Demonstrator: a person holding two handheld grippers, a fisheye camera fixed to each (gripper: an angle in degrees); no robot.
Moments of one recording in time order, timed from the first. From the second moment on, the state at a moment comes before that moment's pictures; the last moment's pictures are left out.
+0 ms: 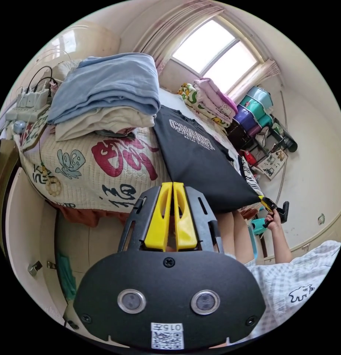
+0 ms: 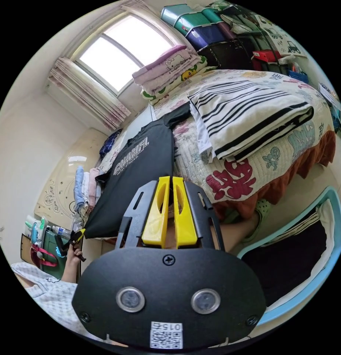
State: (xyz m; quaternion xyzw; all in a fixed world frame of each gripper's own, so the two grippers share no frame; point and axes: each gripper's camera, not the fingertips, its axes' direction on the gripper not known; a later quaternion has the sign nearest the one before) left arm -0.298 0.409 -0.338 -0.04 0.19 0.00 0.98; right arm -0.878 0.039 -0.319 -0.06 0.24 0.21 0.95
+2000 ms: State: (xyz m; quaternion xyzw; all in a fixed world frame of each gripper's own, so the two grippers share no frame) left arm 0.026 0.112 -0.303 -0.05 0.06 0.30 0.95; right arm -0.719 -0.058 -0.152 0.00 0.26 0.11 0.96
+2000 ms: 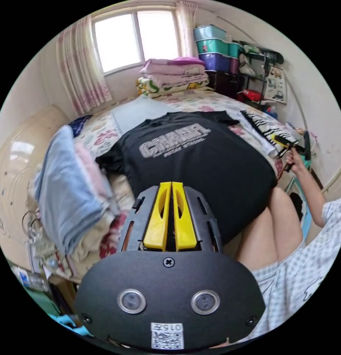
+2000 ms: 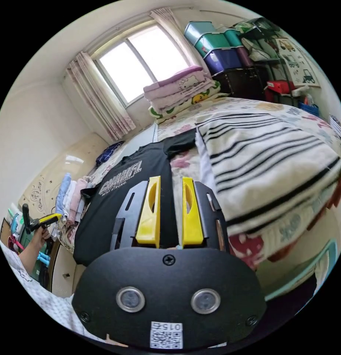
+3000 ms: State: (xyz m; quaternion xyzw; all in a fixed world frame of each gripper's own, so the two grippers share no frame) left arm 0.568 -0.121 0.089 -0.14 0.20 0.27 0.93; right arm -0.483 -0.247 -0.029 -0.02 0.28 0.23 0.93
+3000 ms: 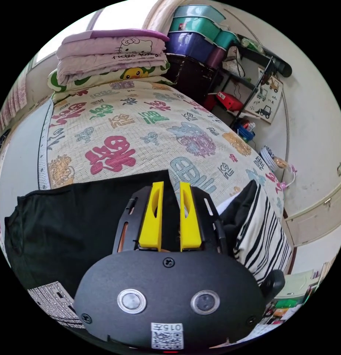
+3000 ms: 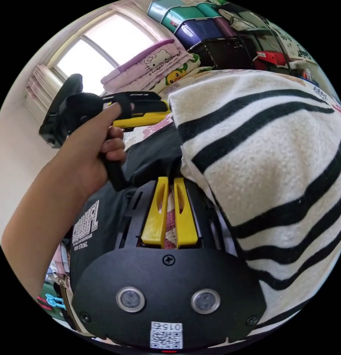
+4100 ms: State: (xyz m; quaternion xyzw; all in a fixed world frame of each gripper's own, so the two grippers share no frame) left arm 0.108 -0.101 -0.093 -0.02 0.11 0.15 0.98; right arm -0.577 -0.247 -0.039 -0.12 -0.11 -0.11 0.98
